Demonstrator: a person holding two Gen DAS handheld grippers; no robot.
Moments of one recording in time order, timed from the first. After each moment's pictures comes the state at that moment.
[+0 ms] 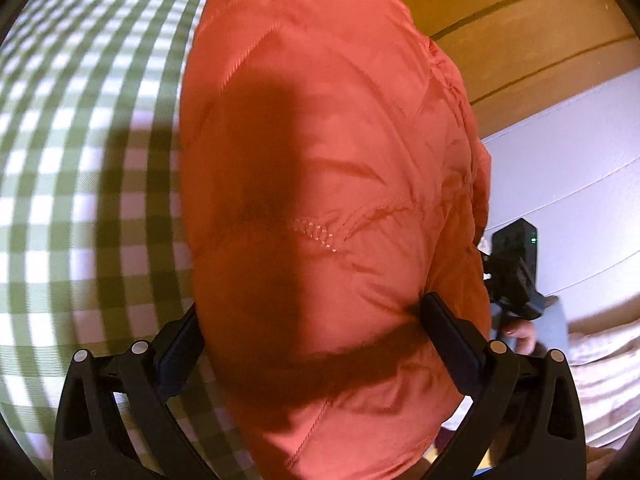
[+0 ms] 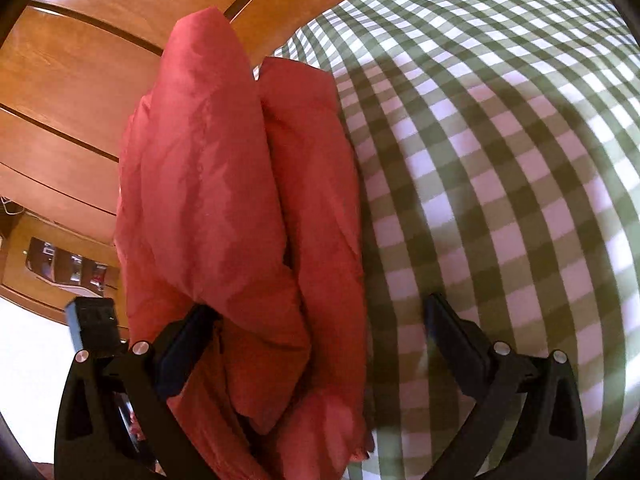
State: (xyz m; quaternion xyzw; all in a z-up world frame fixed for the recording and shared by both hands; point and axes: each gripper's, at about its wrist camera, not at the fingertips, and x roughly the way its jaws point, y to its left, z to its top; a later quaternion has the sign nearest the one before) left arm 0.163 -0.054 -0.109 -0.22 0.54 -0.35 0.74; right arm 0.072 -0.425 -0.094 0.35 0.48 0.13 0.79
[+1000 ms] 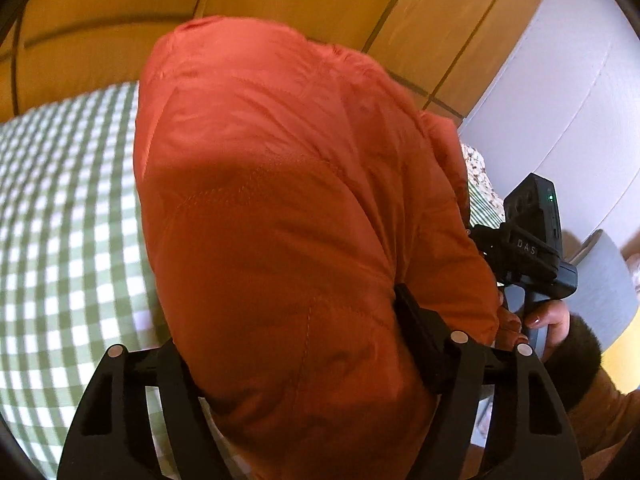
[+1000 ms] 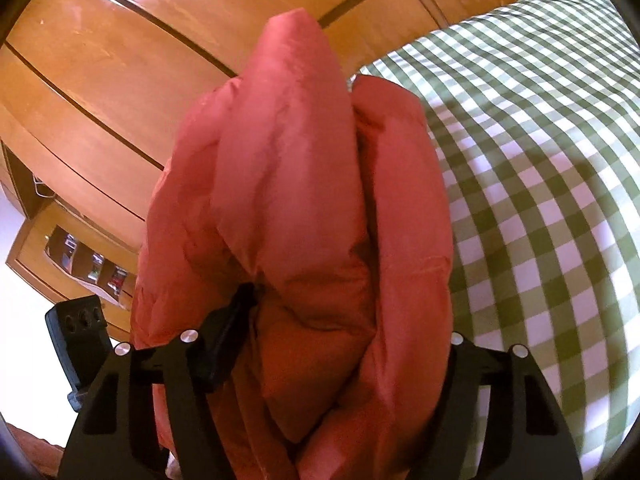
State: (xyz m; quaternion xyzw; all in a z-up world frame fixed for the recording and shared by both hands) left arm 0.111 -0.076 -0.050 -0.06 0.41 -0.35 0.84; right arm 0.101 -0.386 -0.081 0.34 0.38 0.17 0.84
